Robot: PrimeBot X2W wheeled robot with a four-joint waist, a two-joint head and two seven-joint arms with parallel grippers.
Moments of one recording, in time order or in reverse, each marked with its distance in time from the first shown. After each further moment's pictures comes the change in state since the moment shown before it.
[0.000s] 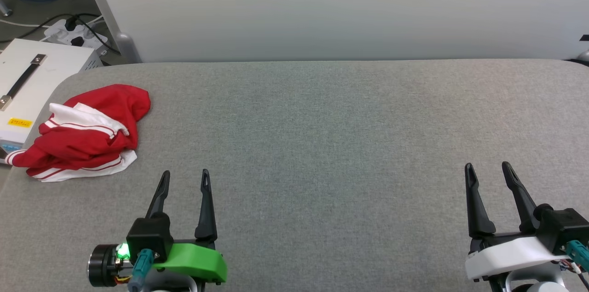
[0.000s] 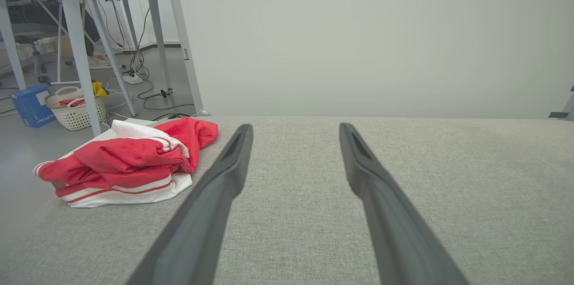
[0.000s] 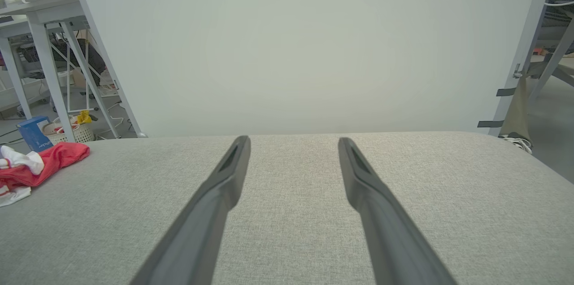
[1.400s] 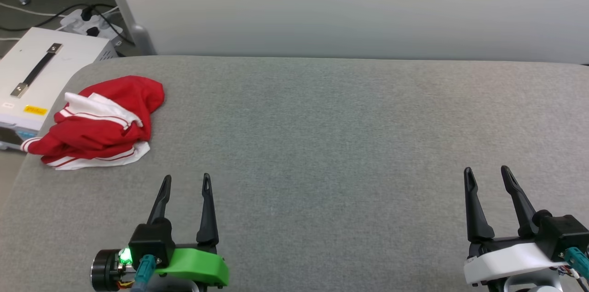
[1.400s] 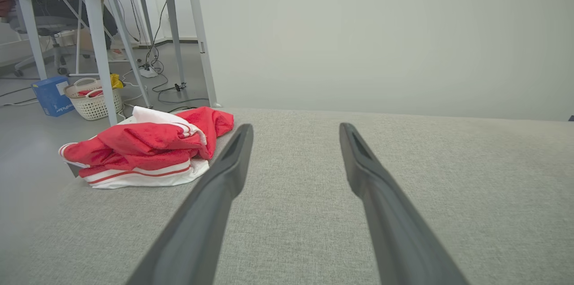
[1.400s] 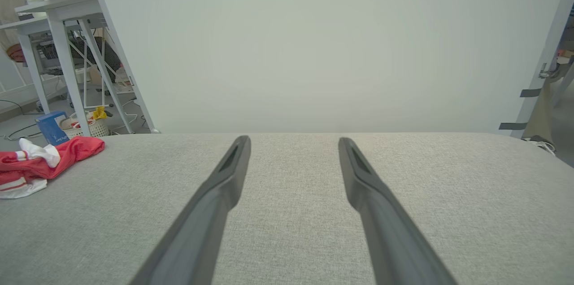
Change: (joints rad) left arm 0.005 0.001 -0.012 0.029 -0.007 0.017 -0.043; right arm 0.012 -0.001 0.006 0.017 0.000 0.000 -0.042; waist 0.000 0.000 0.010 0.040
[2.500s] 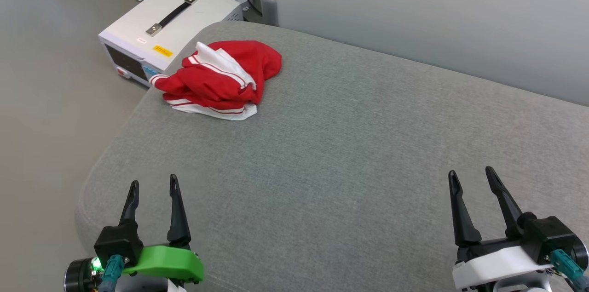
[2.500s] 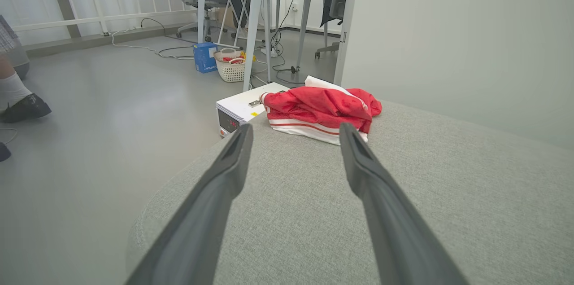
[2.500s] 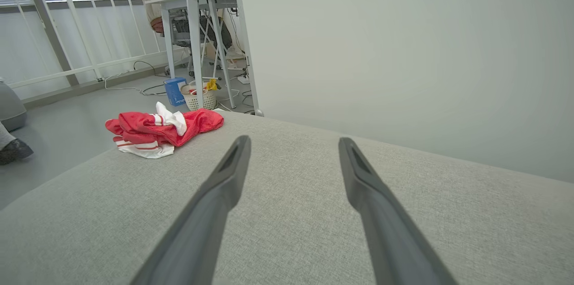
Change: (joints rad) left arm -0.003 0.003 0.101 0.022 -0.057 -0.008 0.000; right arm 0.010 0.000 0.047 -0.016 -0.026 0.000 -0.001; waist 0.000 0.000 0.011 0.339
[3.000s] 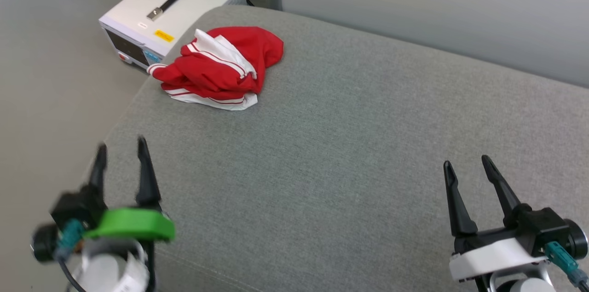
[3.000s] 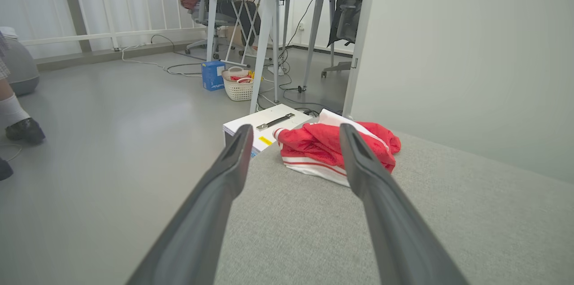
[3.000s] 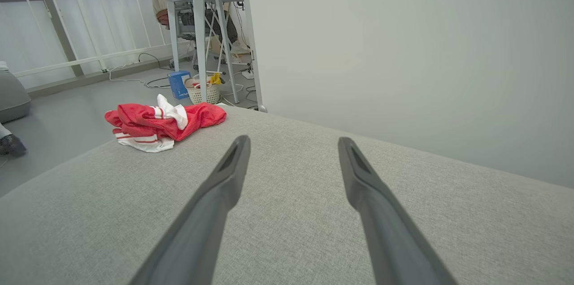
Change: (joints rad) left arm -0.115 0.021 0.095 0.034 -0.041 -0.066 0.000; right arm -0.023 0.000 0.015 -0.016 -0.045 0.000 0.000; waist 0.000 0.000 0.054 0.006
